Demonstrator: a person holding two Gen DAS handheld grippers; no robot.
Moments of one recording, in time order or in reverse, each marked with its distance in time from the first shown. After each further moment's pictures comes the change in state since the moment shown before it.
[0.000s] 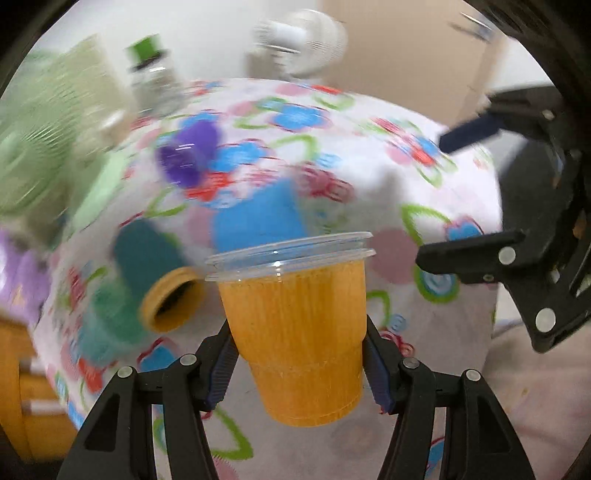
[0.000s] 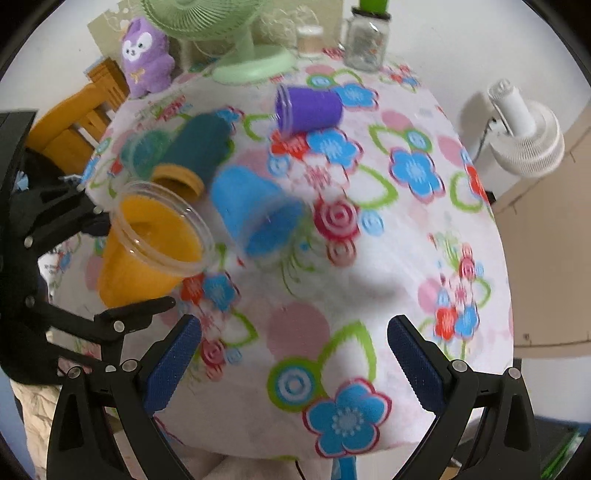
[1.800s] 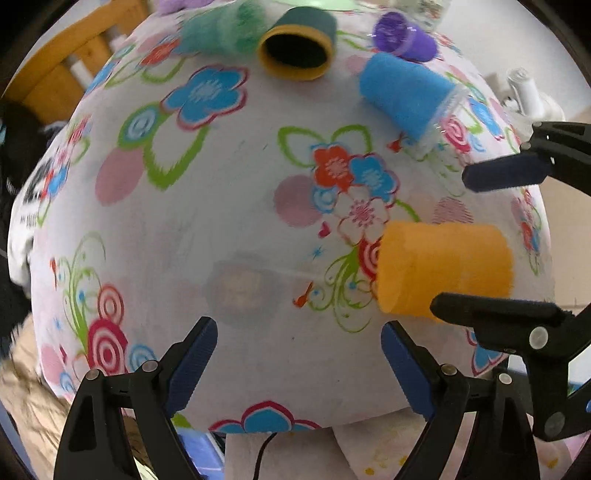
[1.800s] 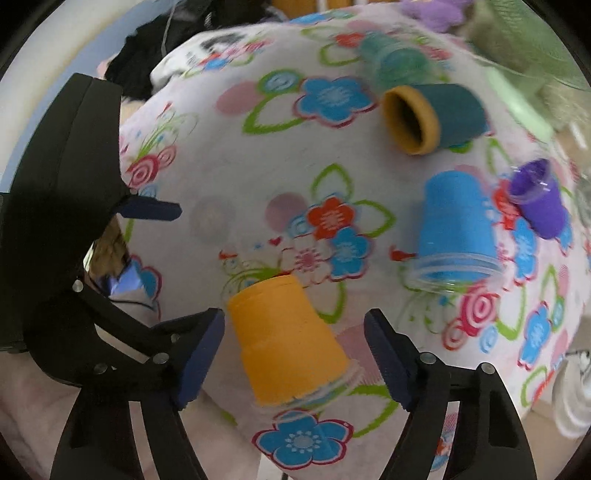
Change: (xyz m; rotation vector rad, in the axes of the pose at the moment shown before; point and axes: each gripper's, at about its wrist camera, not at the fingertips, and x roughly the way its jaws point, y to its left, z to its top) left arm 0.018 -0.055 -0.088 -1.163 0.175 0.116; right arm 0.038 0.085 -0.004 -0.960 0.259 0.275
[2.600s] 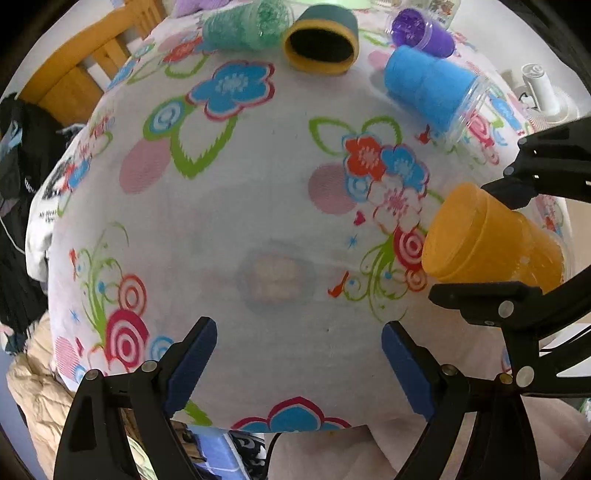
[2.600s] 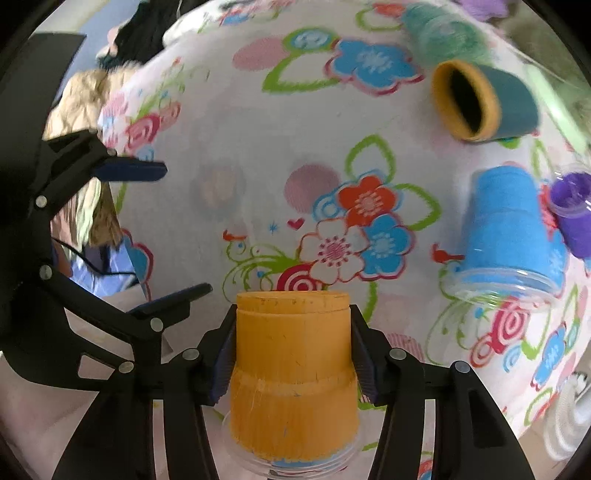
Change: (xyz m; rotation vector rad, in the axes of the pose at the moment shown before) left arm -0.002 -0.011 -0.005 0.027 -0.026 0.091; right arm 0.017 -0.005 0.008 -0.005 0.033 0.005
